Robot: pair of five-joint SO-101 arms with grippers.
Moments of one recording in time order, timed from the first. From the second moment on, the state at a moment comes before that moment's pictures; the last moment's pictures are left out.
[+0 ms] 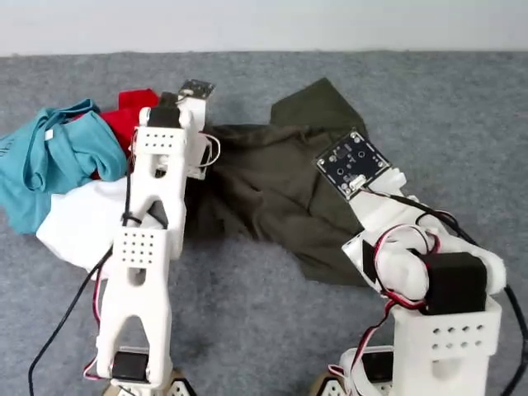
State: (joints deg) left arm 0.4 71.5 -75.2 98.8 -4.0; right arm -7.9 -46.8 12.0 100.6 33.5
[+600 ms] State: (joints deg) left arm -1.9 50.5 -58.8 99.4 -5.8; right arm -7.8 -46.8 12.3 100.6 33.5
